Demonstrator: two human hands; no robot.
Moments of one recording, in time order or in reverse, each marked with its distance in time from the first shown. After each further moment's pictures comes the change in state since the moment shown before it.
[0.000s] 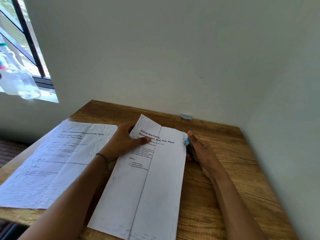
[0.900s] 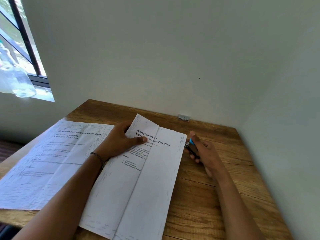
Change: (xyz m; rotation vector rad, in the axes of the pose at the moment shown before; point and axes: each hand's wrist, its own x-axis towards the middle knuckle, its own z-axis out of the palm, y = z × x) left_hand 0.000 -0.001 -0.006 0.012 -0.012 0.038; right_hand -0.001 0.000 -0.016 -0.021 0.059 -0.032
